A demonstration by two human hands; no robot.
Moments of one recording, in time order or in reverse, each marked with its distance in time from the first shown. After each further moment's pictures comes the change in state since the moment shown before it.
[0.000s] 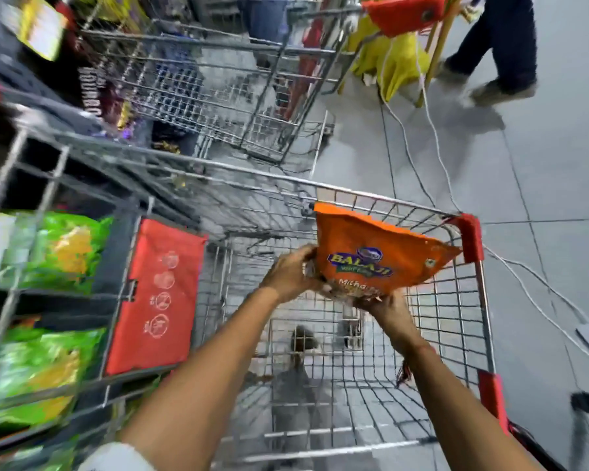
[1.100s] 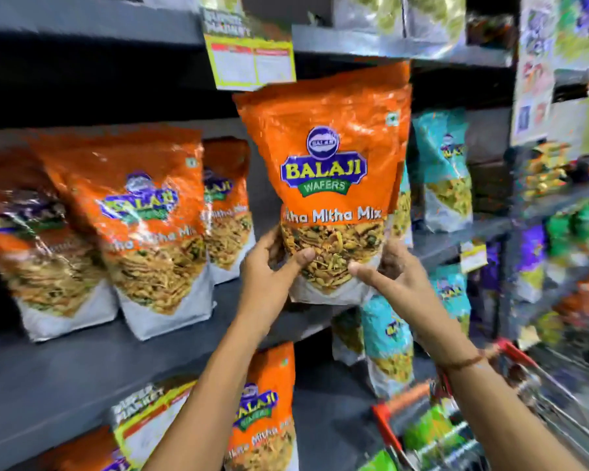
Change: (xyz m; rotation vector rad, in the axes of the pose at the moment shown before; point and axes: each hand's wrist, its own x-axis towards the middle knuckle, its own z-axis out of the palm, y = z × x) left_hand -0.742 0.153 -0.215 -0.054 1.712 0.675; right_hand -0.471 -0.368 0.408 0.197 -1.269 -1.134
